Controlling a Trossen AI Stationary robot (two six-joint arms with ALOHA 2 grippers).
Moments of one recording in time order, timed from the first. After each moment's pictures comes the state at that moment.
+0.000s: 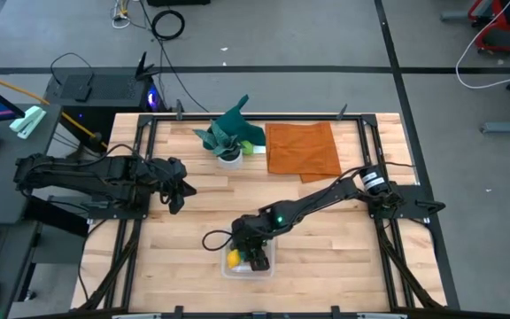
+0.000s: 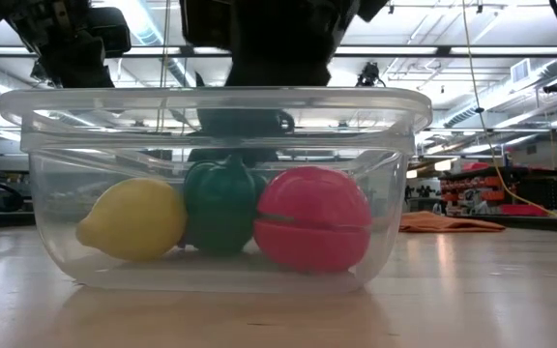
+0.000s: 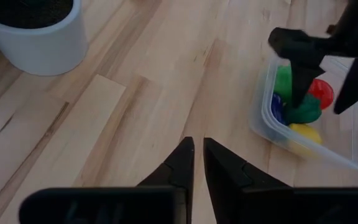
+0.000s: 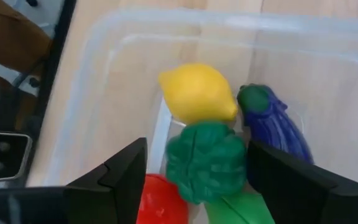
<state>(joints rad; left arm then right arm) -0.02 0.74 0.59 -0.58 -0.04 -0.48 0.28 2.12 1.64 -0.48 -0.24 0.19</state>
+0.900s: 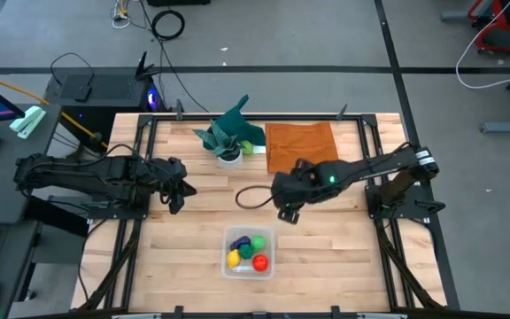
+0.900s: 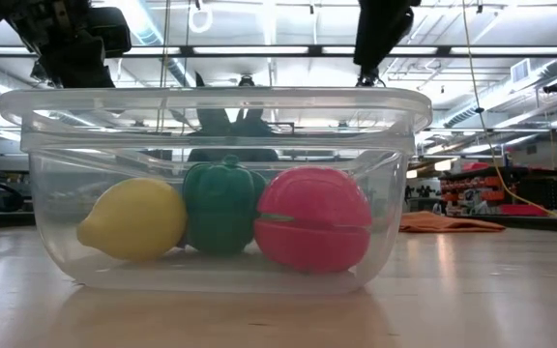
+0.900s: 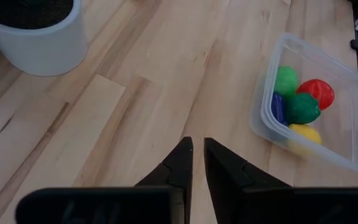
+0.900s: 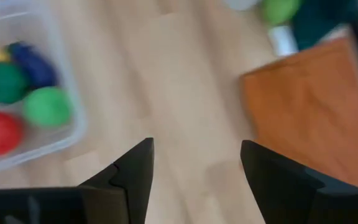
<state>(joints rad) -0.02 0.74 0.59 -0.58 -0.04 -0.48 0.22 1.68 1.64 -1.21 0.33 0.49</state>
